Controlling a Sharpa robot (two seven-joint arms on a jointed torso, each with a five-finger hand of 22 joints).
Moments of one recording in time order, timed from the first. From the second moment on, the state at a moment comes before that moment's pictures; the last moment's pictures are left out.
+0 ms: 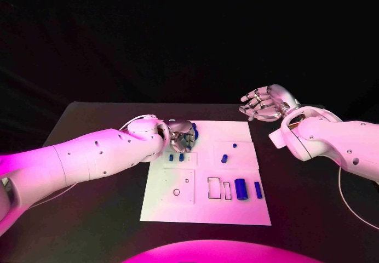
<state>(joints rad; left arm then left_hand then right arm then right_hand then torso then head) 1.17 -0.55 -0.07 1.26 -1.47 -0.06 -0.08 1.49 -0.23 0.55 0.12 0.31 0.94 0.14 0.45 0.34 0.99 0.07 0.59 0.21 1.32 0.01 1.42 1.05 0.17 1.06 0.11 1.17 0.97 1.30 -0.89 -0.15 1.54 -0.78 -0.62 0.00 1.38 -0.26 0.43 0.23 0.33 0.84 0.19 0.31 0.24 1.04 0.11 0.37 0.21 1.28 0.04 0.38 0.54 0.18 1.16 0.13 0.20 0.69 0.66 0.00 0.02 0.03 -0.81</state>
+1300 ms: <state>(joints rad) 1.17 -0.66 -0.02 1.31 -1.32 -0.01 -0.10 1.46 -0.23 0.55 0.11 0.31 0.95 0.14 0.43 0.34 1.01 0.07 0.56 0.21 1.34 0.01 1.43 1.06 0.15 1.07 0.11 1.19 0.99 1.30 -0.90 -0.16 1.54 -0.78 -0.62 0.00 1.38 -0.26 0.44 0.23 0.34 0.84 0.19 0.31 0.24 1.04 0.12 0.36 0.20 1.28 0.04 0.37 0.54 0.18 1.16 0.14 0.19 0.69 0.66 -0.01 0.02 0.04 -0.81</state>
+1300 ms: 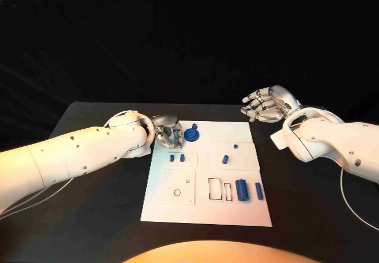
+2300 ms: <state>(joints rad) 1.17 -0.65 -0.03 1.29 -1.32 0.01 -0.10 1.46 -0.23 0.55 0.11 0.31 0.96 0.14 0.43 0.34 1.01 0.07 0.56 0.21 1.34 0.01 1.43 1.06 0.15 1.07 0.12 1.19 0.99 1.30 -0.90 -0.16 1.54 -0.78 -0.62 0.00 1.38 -0.25 0.44 0.22 0.34 0.84 0.19 0.31 0.24 1.05 0.12 0.36 0.19 1.28 0.04 0.37 0.54 0.18 1.16 0.14 0.19 0.68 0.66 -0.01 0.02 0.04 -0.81</state>
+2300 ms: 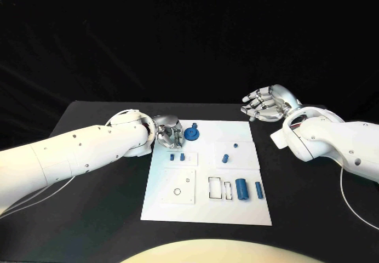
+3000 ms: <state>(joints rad) 1.17 -0.65 -0.03 1.29 -1.31 0.02 -0.10 1.46 -0.23 0.54 0.11 0.31 0.97 0.13 0.42 0.34 1.02 0.07 0.55 0.21 1.34 0.01 1.44 1.07 0.15 1.07 0.11 1.19 0.99 1.30 -0.90 -0.16 1.54 -0.78 -0.62 0.00 1.38 -0.25 0.44 0.22 0.34 0.84 0.19 0.32 0.24 1.05 0.12 0.36 0.19 1.29 0.04 0.36 0.54 0.18 1.16 0.14 0.19 0.68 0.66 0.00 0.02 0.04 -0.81</state>
